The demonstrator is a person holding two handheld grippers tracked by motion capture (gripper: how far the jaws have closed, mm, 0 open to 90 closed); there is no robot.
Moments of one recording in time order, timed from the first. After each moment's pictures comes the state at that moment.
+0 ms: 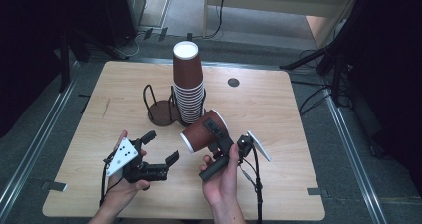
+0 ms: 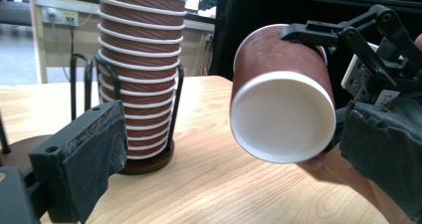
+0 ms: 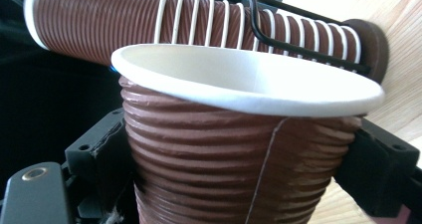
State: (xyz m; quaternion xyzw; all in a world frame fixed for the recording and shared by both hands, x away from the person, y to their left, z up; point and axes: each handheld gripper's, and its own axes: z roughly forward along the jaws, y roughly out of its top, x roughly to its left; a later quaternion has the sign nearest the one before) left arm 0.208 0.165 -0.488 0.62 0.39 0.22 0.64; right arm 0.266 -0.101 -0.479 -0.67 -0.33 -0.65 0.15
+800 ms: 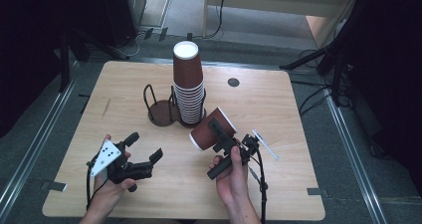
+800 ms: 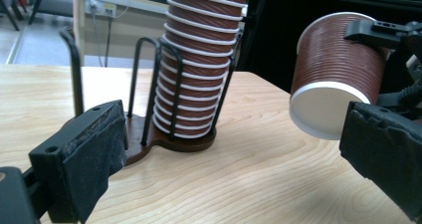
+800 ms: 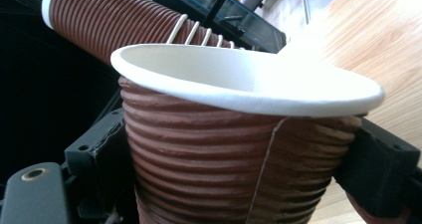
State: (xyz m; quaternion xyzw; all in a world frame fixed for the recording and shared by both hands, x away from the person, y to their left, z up) left arm 0.205 0.202 -0.500 0.60 0.44 0.24 0.63; right arm 0.269 -0.116 -0.480 -0.62 -0.39 -0.68 0.01
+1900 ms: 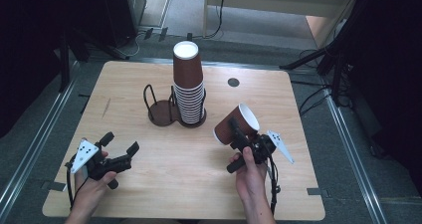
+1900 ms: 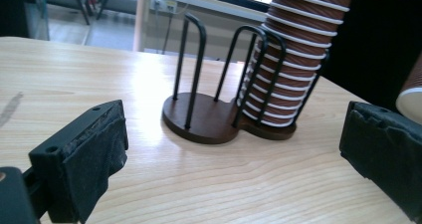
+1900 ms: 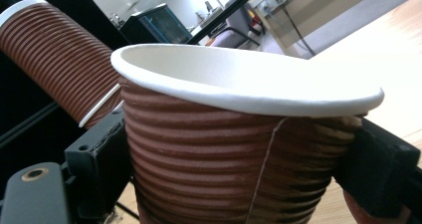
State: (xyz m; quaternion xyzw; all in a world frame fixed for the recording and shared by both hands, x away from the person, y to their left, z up) left arm 0.213 0.257 -0.525 0.57 0.50 0.29 0.58; right arm 0.275 -0.154 -0.481 -0.59 -0.42 -0.66 -0.17
